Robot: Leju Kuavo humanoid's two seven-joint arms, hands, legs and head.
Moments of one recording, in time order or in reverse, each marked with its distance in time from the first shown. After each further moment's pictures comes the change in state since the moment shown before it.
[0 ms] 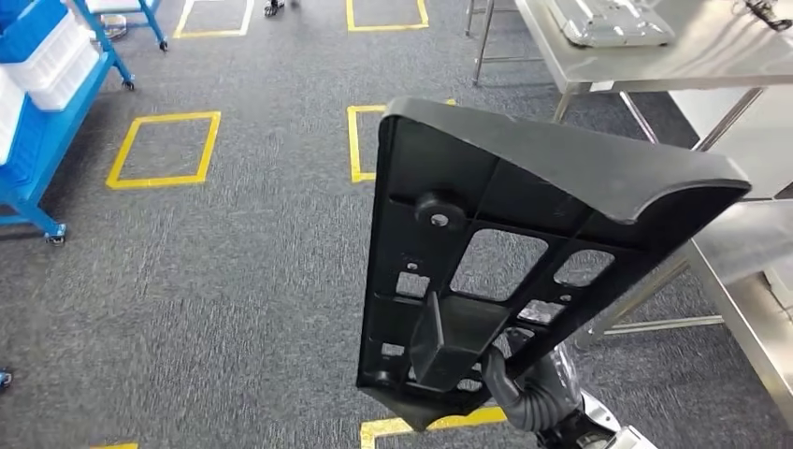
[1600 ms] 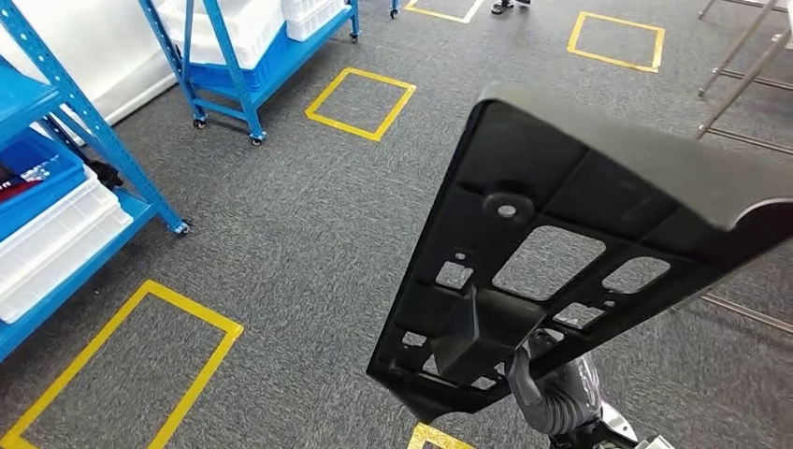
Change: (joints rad) left arm 0.000 0.007 -0.030 0.001 -0.054 -0.004 -0.017; right arm 0.049 -0.043 -0.020 -0.009 -0.057 -0.073 -0.040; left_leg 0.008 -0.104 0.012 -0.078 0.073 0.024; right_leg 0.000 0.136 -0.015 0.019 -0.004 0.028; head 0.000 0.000
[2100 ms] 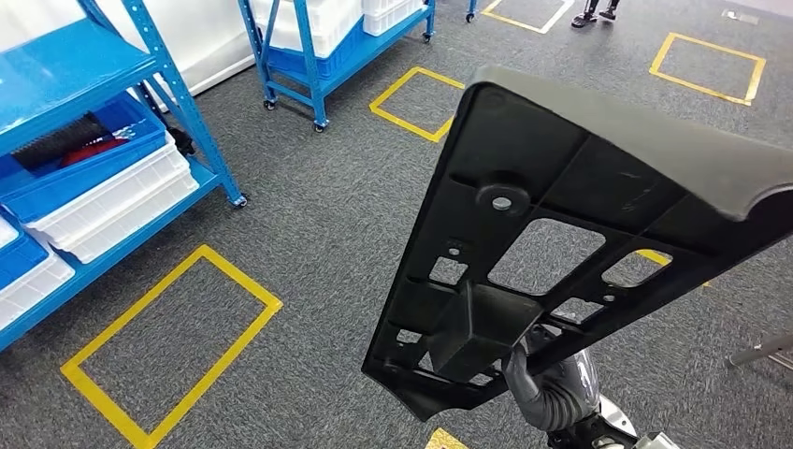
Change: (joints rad) left arm -0.003 -0.009 0.005 0.000 -0.002 -0.002 0.034; right arm -0.032 0.015 0.003 -0.022 0.001 0.016 0.029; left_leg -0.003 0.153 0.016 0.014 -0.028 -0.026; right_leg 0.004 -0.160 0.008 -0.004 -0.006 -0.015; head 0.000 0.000
